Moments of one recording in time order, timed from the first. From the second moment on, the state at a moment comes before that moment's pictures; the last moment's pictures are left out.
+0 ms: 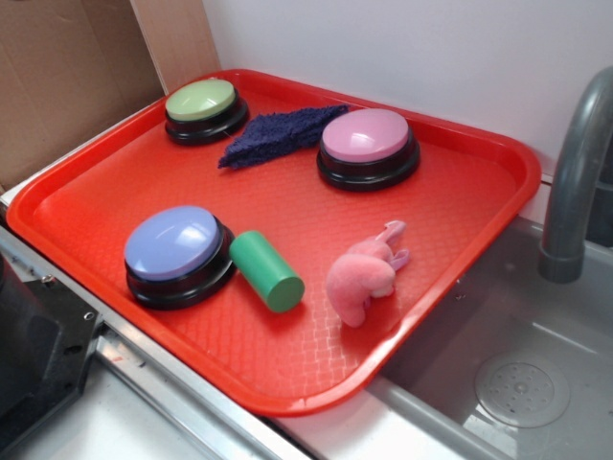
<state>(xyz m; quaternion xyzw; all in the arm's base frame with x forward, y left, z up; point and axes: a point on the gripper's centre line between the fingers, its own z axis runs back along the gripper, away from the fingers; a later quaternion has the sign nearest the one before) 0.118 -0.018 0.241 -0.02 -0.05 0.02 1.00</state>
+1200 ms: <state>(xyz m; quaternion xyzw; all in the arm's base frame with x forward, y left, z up) 0.142 -0.076 0.169 -0.09 -0.09 0.46 0.88</state>
